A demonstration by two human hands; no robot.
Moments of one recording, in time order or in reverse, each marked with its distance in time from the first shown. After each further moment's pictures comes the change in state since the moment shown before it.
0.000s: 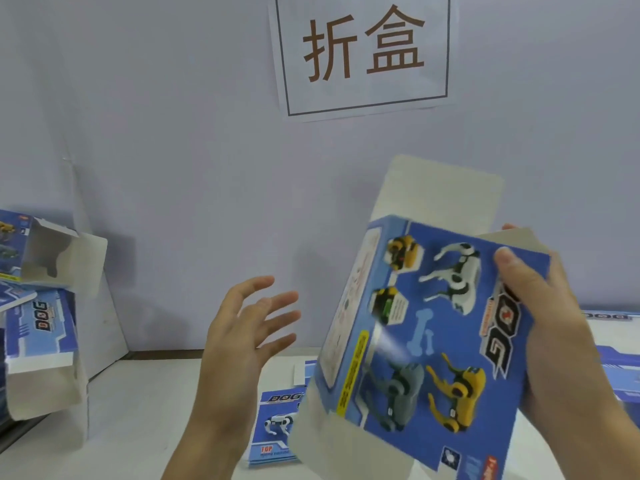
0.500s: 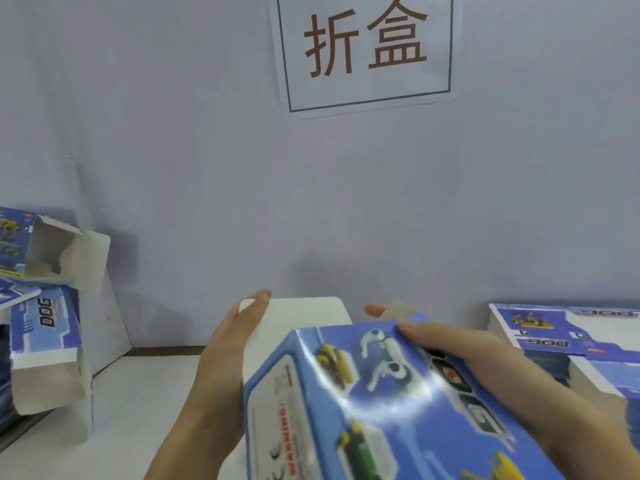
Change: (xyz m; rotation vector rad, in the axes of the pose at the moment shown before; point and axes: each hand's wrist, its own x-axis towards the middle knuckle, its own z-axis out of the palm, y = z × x) left_hand 0.005 -0.012 -0.019 -0.091 0.021 -0.351; right_hand -0.002 0.026 0.008 0.043 -0.282 0.792
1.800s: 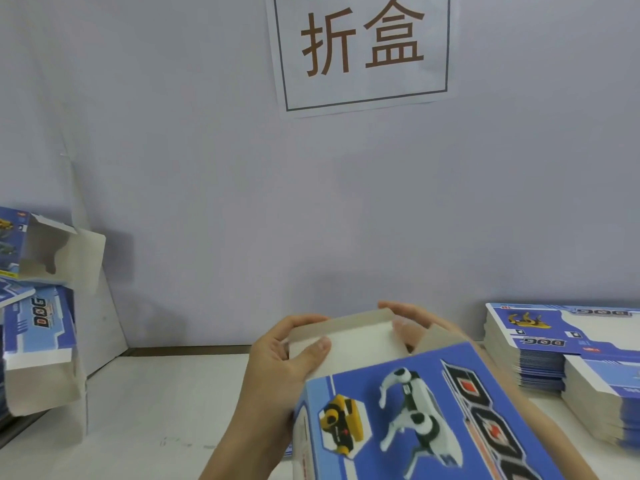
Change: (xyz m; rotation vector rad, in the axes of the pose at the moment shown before) left_hand -0.006 -0.024 0.035 0.004 -0.092 0.000; right_hand 0.032 0.013 -0.018 -0.397 0.018 -0.242
